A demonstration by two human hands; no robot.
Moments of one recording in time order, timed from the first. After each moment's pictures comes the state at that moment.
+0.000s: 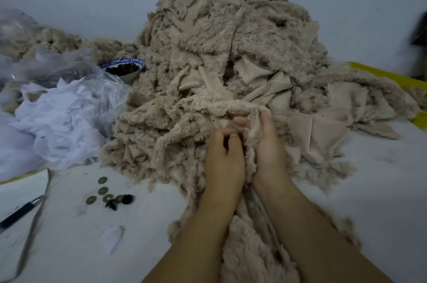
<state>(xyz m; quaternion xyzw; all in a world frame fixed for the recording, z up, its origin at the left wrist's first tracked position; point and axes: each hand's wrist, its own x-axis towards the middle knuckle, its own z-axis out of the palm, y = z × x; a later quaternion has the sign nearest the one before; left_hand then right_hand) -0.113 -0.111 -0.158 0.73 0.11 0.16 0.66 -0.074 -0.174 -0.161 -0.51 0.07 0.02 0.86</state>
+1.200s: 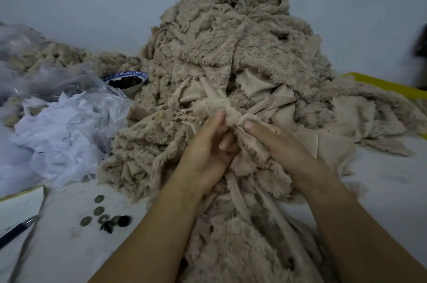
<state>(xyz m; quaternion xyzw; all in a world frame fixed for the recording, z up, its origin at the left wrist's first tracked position) -0.069 -0.068 -0.134 0.40 -0.06 -0.07 0.91 -0.052 -0.220 -0.128 -0.65 -0.17 0.12 0.73</state>
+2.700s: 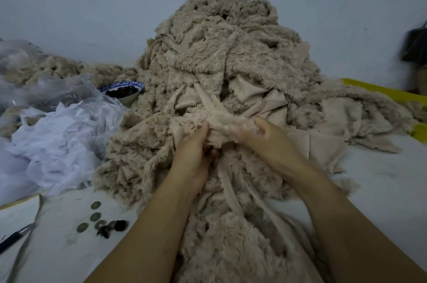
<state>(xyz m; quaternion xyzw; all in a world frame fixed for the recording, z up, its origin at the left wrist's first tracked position) -0.062 -0.060 -0.139 0.48 0.10 0.01 0.87 -0.051 -0.222 -0.129 -0.77 -0.19 -0.01 0.60</state>
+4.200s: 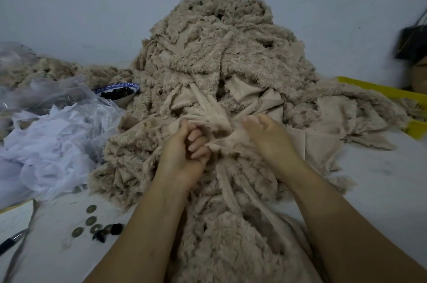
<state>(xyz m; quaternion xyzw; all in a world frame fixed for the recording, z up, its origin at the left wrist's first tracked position) -0.060 -0.043 -0.130 0.26 0.07 -0.05 0.96 -0.036 -0.218 -0.138 -0.79 -0.07 -0.08 0.60</state>
